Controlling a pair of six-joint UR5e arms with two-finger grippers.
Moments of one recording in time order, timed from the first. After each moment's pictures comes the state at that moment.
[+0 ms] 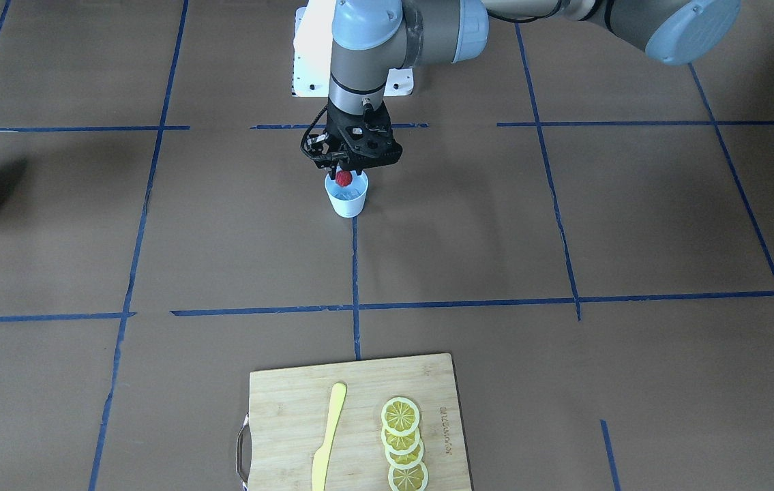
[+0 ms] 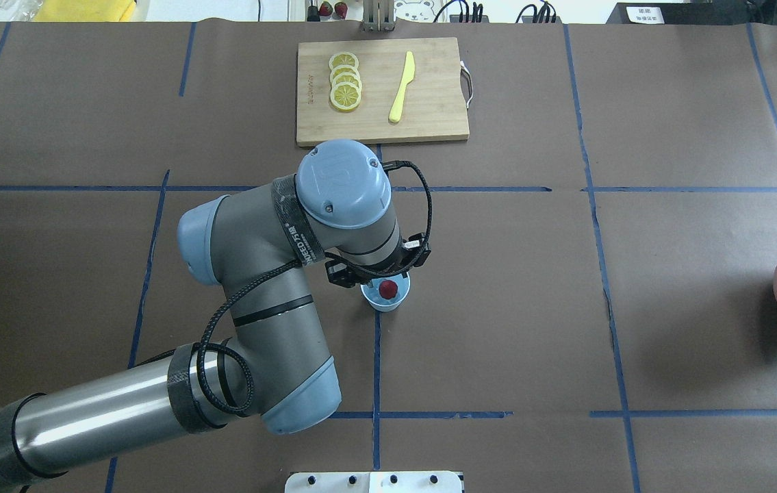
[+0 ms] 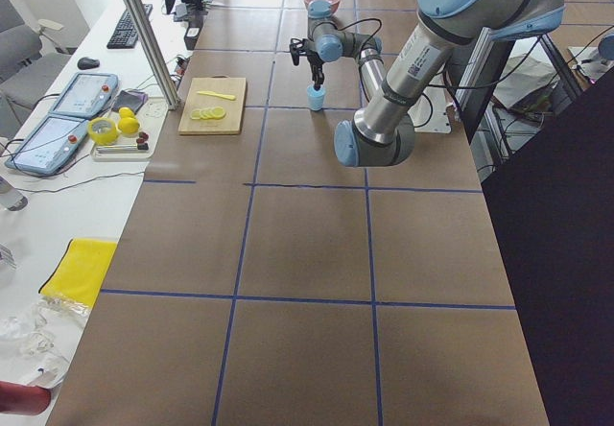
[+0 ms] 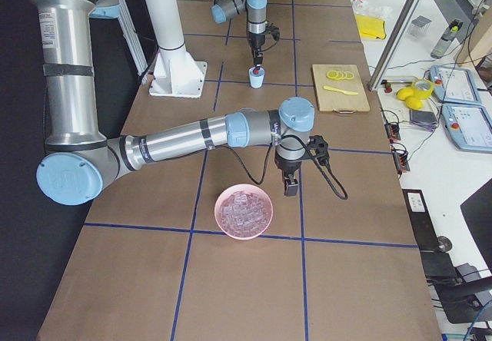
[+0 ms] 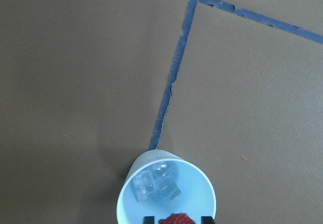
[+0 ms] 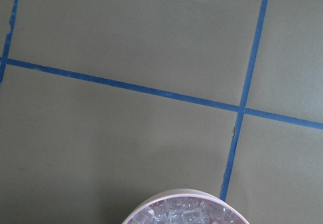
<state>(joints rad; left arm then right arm) -0.46 -2.43 -1.63 -1.55 -1.89 -1.54 1.47 -1.54 1.83 -1.72 2.34 -0.03</state>
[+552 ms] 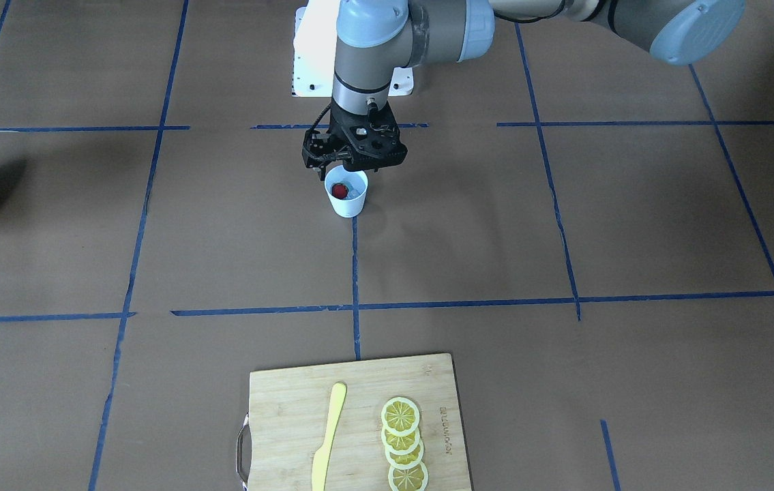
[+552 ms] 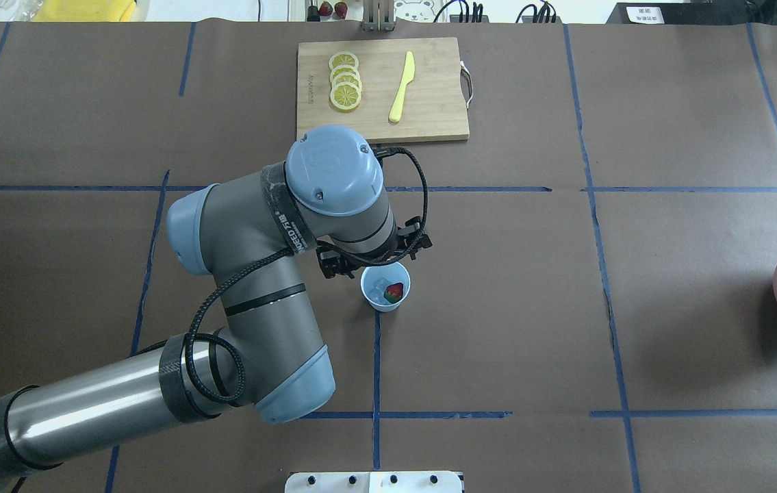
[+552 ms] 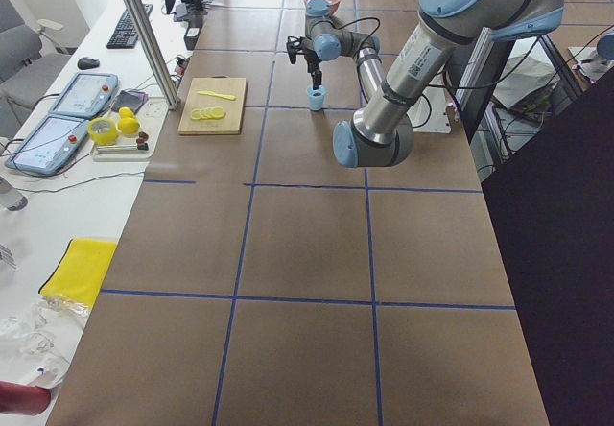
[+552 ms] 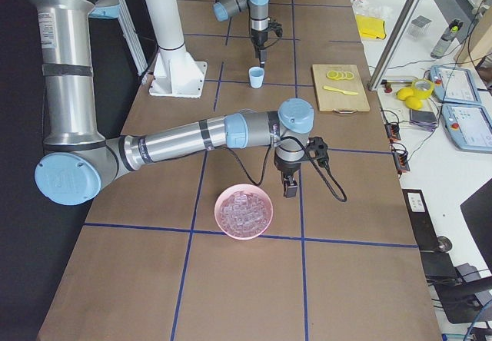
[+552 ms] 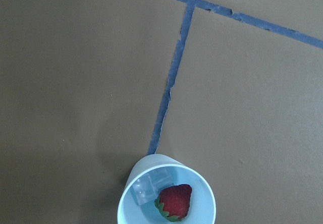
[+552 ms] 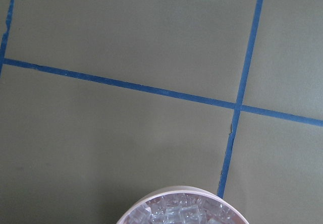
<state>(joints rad) -0.50 -2.43 -1.65 -1.54 -1.89 -1.53 1.49 -1.56 1.83 -1.72 2.36 -0.04</state>
